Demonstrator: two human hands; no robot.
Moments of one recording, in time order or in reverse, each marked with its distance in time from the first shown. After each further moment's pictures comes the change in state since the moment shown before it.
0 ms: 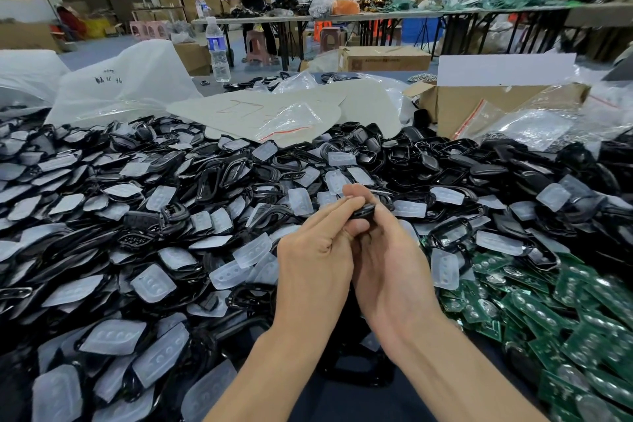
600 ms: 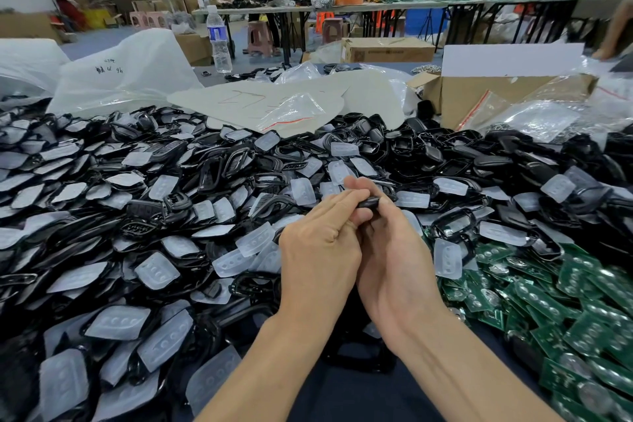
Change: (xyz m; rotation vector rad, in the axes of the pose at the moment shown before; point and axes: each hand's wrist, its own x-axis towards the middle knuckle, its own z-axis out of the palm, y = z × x) left_hand 0.000 0.000 0.004 0.123 0.074 0.164; right_hand -0.003 0.004 -0.002 0.004 -0.046 -0.036
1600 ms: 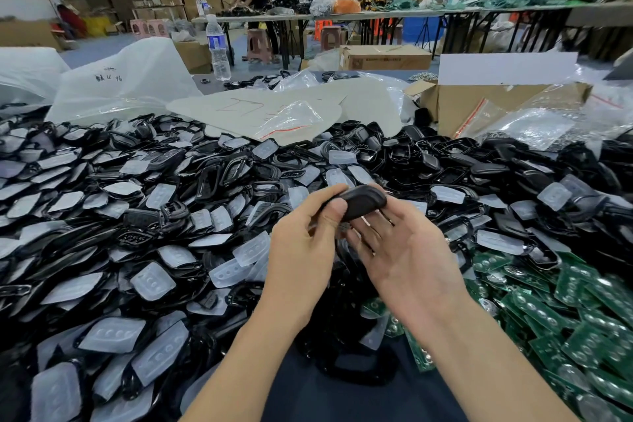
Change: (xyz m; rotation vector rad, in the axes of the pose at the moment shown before) left_hand 0.016 -0.014 -0.018 -0.238 -0.226 -0.330; right_hand 0.012 -0.025 -0.014 -0.111 -0.075 0.113
